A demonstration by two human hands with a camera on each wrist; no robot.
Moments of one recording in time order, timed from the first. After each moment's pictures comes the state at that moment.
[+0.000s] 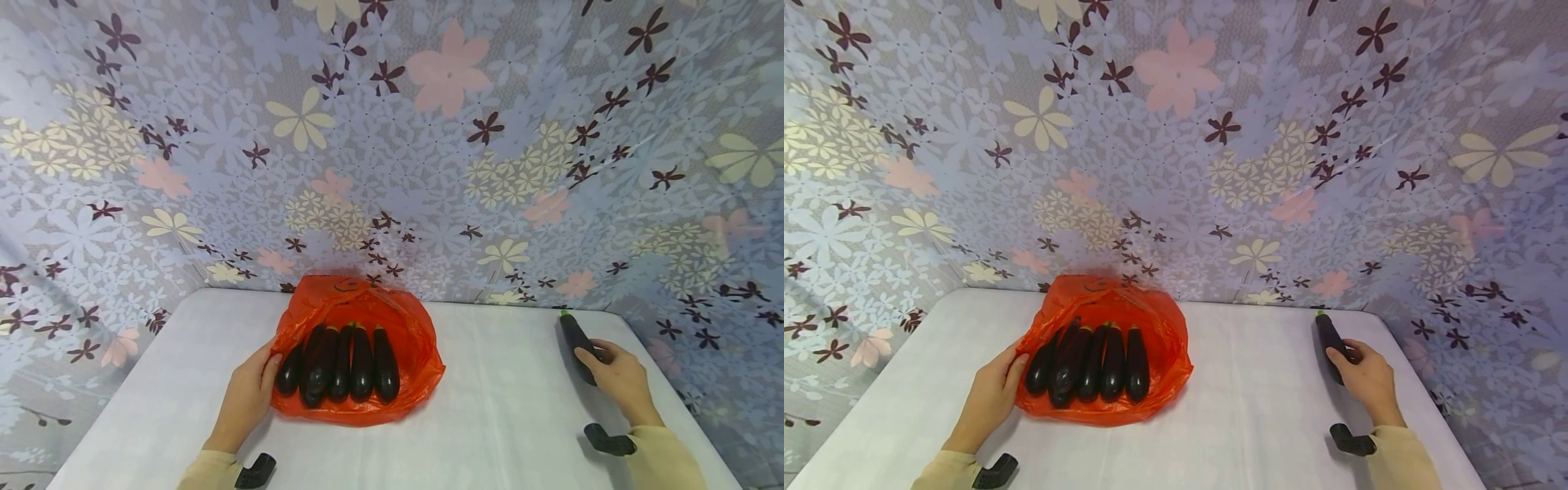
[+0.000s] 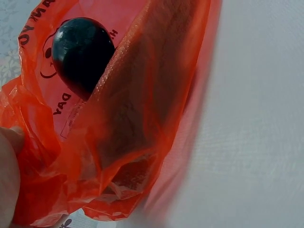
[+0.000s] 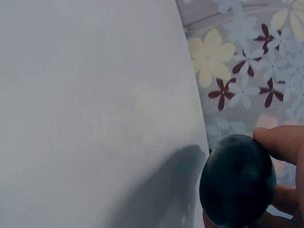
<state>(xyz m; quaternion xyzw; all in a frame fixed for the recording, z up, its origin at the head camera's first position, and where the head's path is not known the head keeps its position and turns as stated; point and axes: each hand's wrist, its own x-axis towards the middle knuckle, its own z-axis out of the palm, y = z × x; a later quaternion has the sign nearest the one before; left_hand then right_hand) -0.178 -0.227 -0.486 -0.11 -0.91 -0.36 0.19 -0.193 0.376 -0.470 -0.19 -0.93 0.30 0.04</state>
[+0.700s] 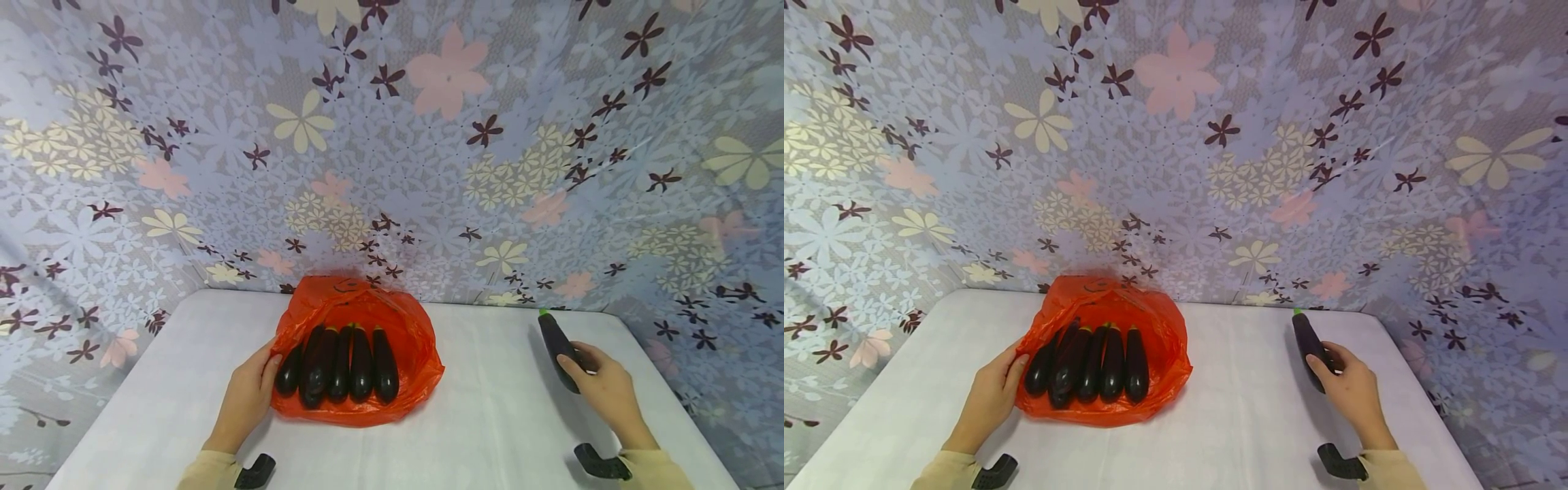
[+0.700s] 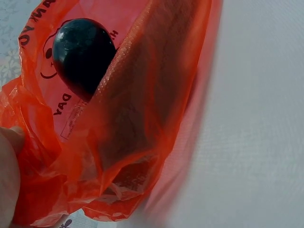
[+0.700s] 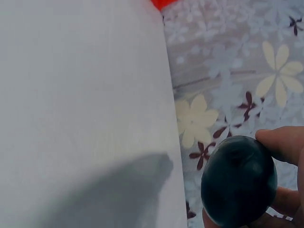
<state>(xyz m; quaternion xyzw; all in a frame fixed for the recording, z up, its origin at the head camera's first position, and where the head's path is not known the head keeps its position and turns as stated) -0.177 -0.226 -0.483 -0.11 -0.91 -0.36 0.19 -0.170 0.334 -0.456 -0.10 -0.95 0.28 0.10</state>
